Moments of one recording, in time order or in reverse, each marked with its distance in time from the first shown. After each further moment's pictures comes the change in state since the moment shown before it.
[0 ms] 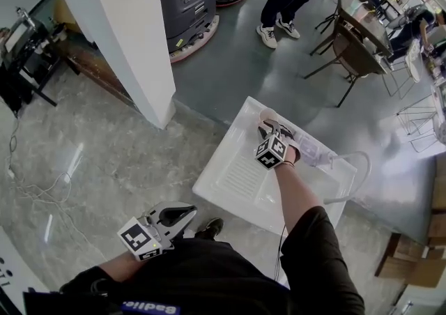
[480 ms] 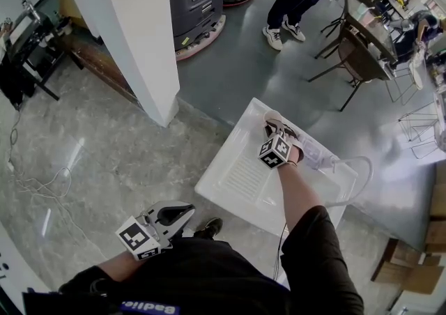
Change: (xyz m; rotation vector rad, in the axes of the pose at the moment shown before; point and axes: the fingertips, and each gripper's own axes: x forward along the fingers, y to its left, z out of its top) left arm -0.013 0.007 0.000 -0.011 -0.011 0.042; right arm 0.000 -0.013 0.012 -0.032 -0.020 -0.054
